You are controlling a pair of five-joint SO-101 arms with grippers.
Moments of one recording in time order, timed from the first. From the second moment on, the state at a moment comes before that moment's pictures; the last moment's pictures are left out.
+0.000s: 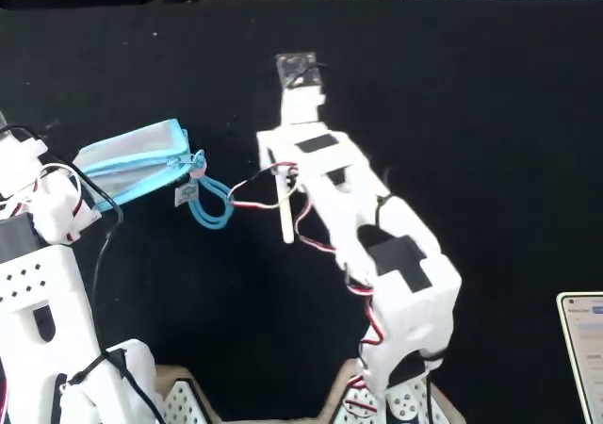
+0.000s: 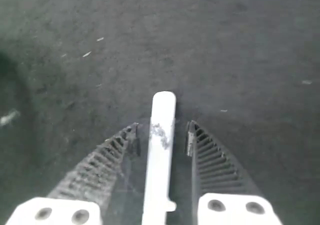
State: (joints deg) left arm -28.9 -44.7 38.1 70.0 10.8; right arm -21.0 20.4 16.0 27.9 -12.7
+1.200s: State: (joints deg) left arm -28.9 -44.7 38.1 70.0 10.9; right arm -13.3 10.6 13.6 61.5 8.0
